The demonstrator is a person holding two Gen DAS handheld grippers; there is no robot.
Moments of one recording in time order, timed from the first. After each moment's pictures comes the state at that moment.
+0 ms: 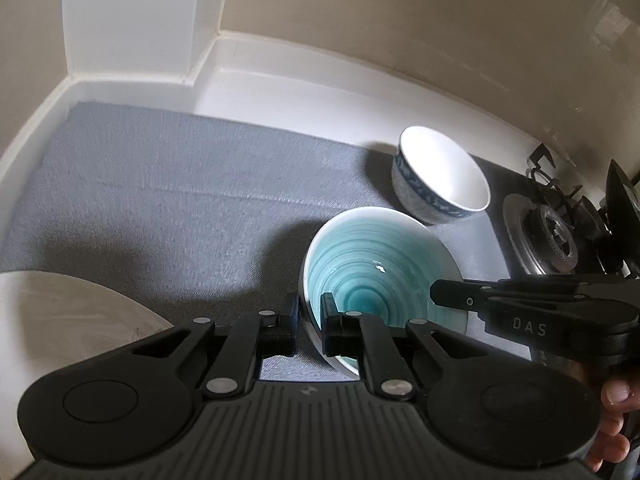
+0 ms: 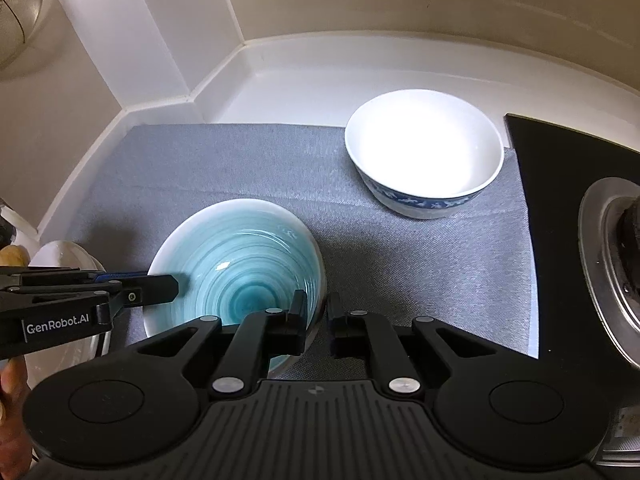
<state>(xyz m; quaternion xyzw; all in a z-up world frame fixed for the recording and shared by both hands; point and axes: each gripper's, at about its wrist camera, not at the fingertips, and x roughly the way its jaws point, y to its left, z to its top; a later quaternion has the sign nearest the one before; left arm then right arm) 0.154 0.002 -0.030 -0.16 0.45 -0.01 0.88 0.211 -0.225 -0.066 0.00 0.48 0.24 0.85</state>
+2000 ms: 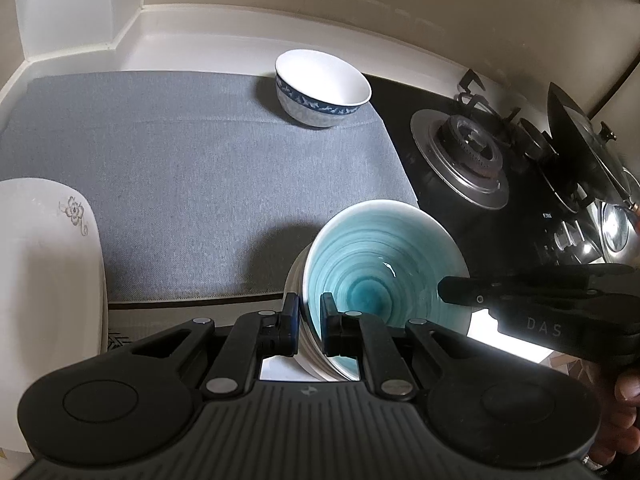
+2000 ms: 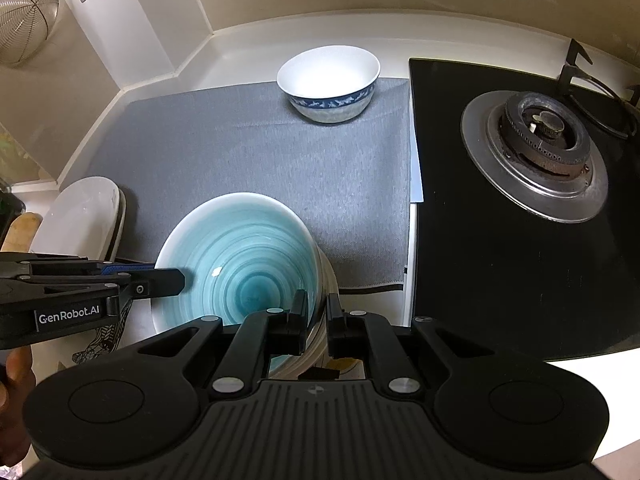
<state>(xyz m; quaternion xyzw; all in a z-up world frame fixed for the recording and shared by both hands) 0.076 -0.095 -0.008 -0.13 0.50 -0.07 0.85 0.104 -0.324 -0.036 0.01 0.51 0.20 0.84</state>
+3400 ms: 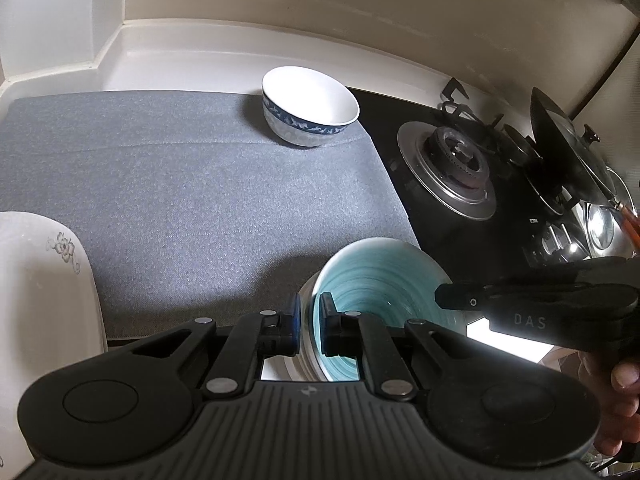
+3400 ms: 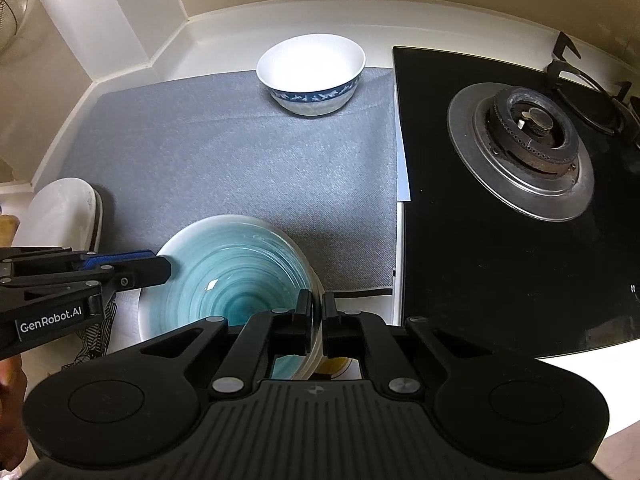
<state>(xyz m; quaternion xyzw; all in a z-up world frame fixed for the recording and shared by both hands) 0.090 -0.082 -0.007 -0.13 0.48 -0.11 0.86 0.121 -0.311 -0.034 -0.01 0.53 0.15 0.83</state>
